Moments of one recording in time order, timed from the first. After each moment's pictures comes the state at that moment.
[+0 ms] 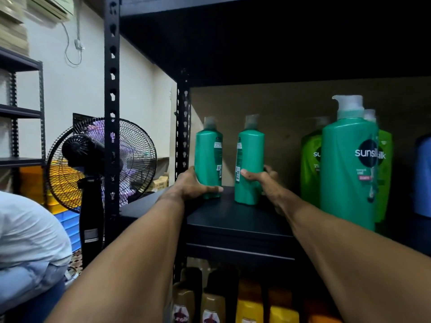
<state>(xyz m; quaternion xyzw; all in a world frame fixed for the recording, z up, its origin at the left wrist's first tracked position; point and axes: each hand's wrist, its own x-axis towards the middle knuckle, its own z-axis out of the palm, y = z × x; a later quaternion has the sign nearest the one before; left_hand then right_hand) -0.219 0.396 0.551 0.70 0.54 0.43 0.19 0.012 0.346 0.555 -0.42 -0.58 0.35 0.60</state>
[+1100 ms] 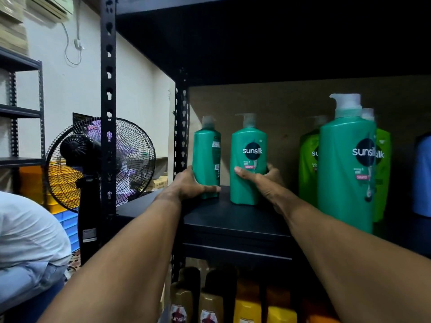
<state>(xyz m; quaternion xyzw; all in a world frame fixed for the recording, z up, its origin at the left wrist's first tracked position) -0.220 0.401 0.549 0.70 0.52 0.44 0.21 0.011 0.343 0.554 -0.41 -0.57 0.33 0.63</state>
